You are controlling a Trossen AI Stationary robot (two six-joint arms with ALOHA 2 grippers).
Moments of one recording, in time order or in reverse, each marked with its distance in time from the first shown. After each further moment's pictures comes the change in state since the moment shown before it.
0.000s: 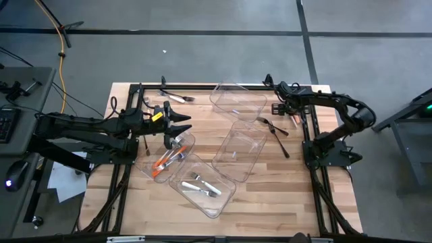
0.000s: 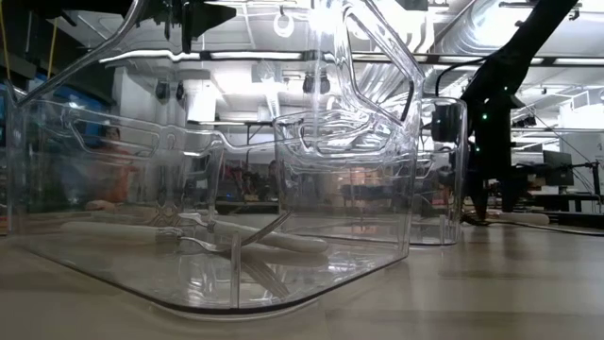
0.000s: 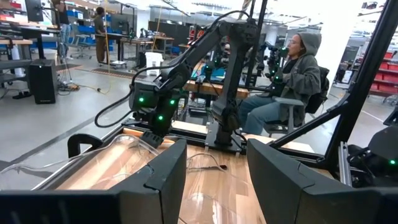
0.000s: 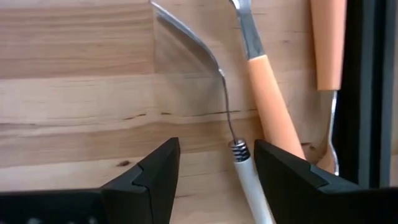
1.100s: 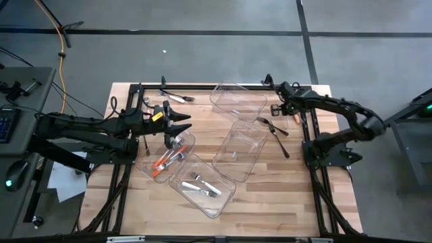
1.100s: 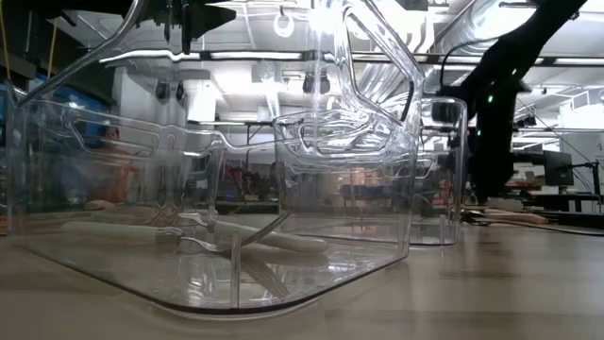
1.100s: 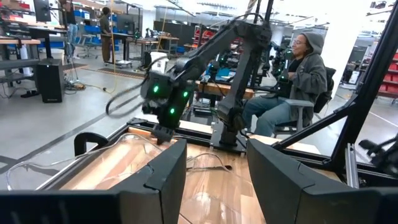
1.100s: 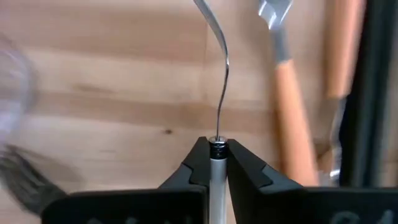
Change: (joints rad) left arm 0.000 0.000 0.000 -0.003 -0.024 -0.001; right arm 0.061 -0.155 -0.005 -0.042 -0.028 -0.085
